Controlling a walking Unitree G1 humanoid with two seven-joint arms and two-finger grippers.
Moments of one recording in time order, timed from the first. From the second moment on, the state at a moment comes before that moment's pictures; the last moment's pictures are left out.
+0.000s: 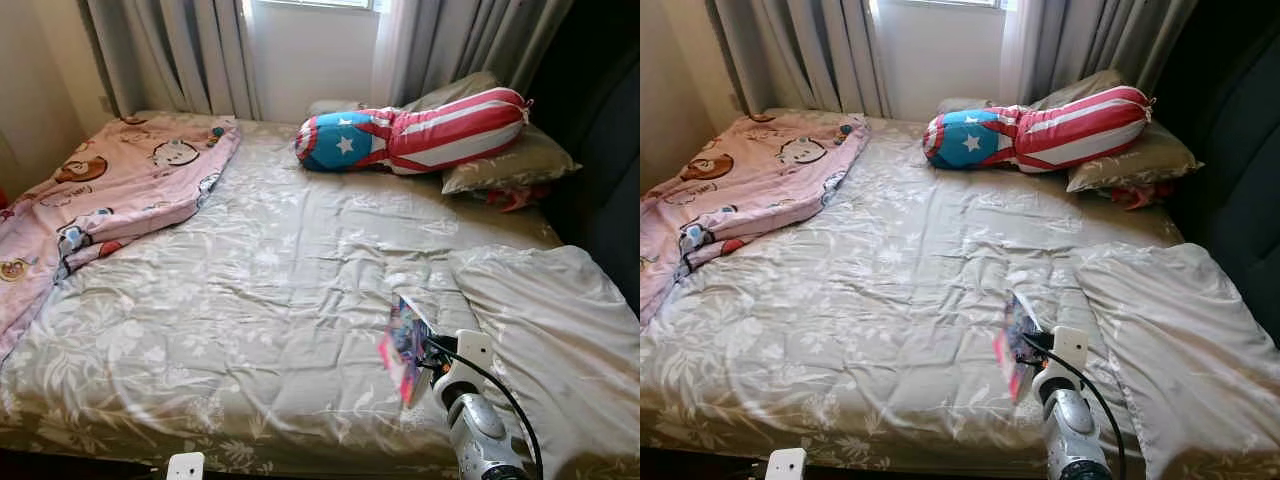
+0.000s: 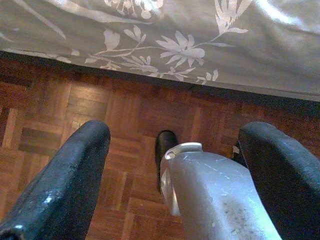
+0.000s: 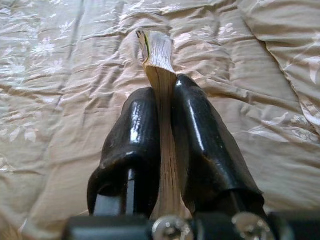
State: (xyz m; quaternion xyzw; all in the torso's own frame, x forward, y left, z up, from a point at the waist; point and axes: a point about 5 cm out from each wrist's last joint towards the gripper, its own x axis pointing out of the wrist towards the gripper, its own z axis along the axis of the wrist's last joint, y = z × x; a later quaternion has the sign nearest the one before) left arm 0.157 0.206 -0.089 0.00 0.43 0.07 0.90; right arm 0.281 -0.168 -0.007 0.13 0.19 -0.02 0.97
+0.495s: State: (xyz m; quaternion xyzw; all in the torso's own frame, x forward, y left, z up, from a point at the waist) left arm 0.157 0.206 -0.089 0.00 0.43 0.07 0.90; right arm 0.281 -0.169 -0.007 0.12 0.19 -0.02 0.97
